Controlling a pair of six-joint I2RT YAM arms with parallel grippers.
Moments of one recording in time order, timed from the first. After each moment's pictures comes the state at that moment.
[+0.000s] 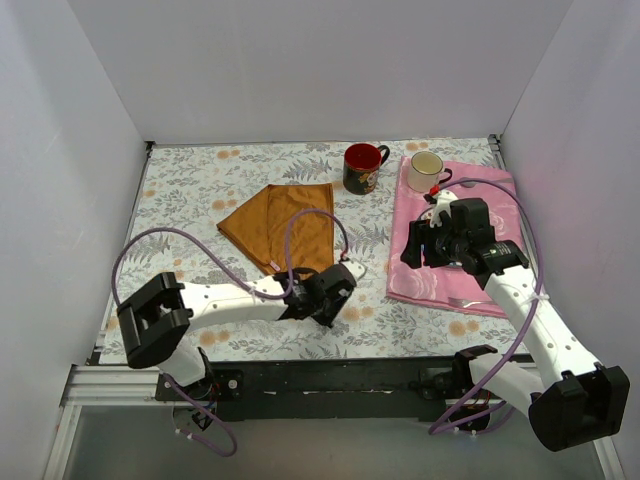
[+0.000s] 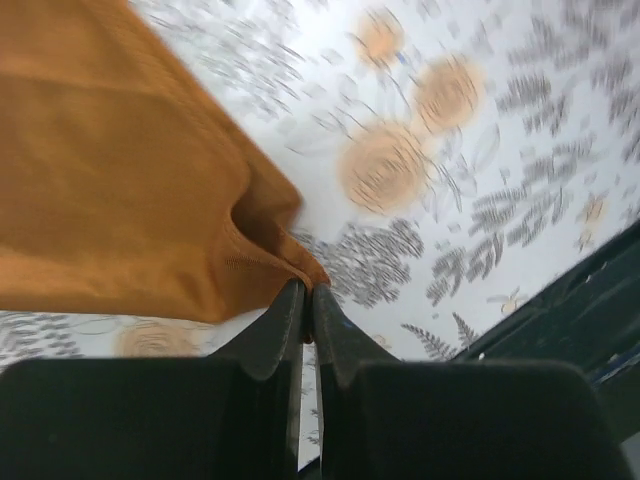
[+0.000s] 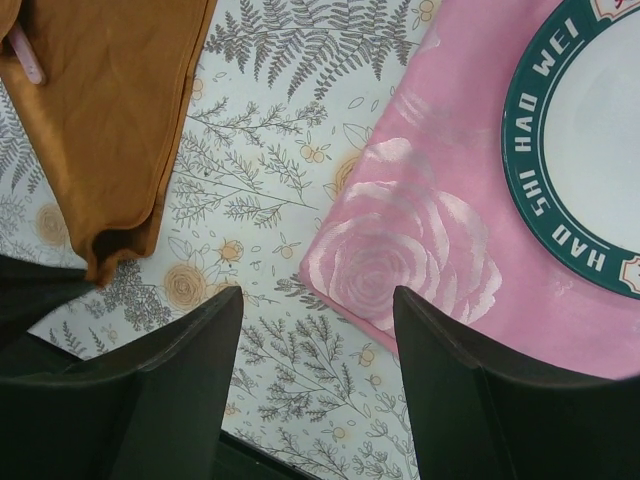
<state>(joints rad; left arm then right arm) -1.17 1.56 0.95 -0.42 -0.20 -0.38 0.29 1.01 0.87 -0.64 -0.25 0.13</state>
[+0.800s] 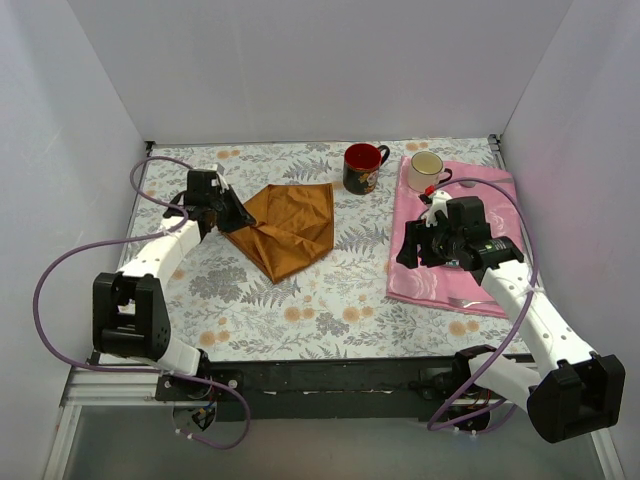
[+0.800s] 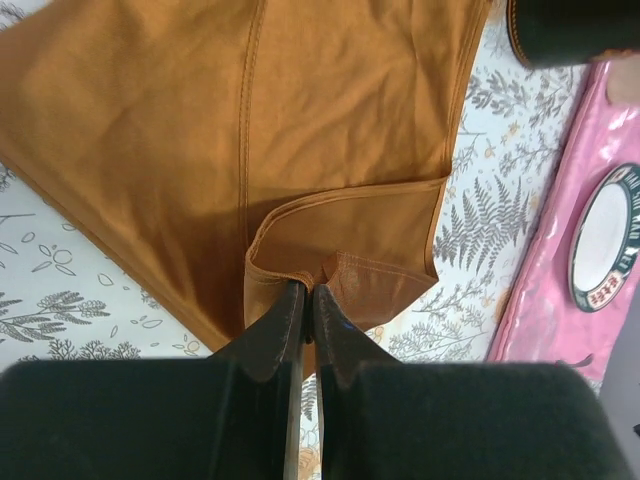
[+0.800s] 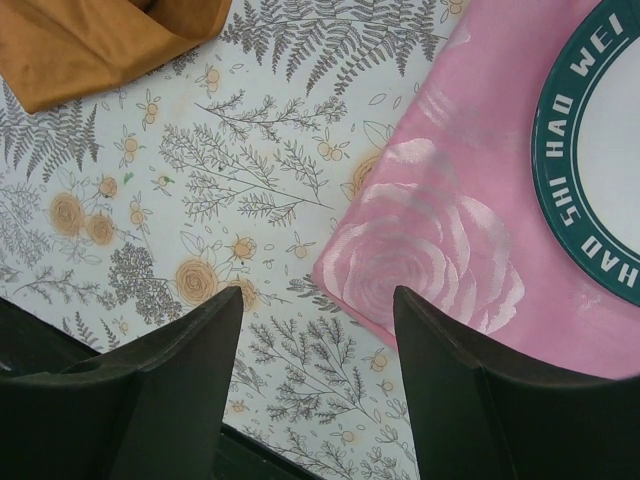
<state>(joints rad) -0.15 1.48 1.04 -0.34 0.25 -0.57 0.29 1.06 0.87 -0.62 -0.30 0.13</state>
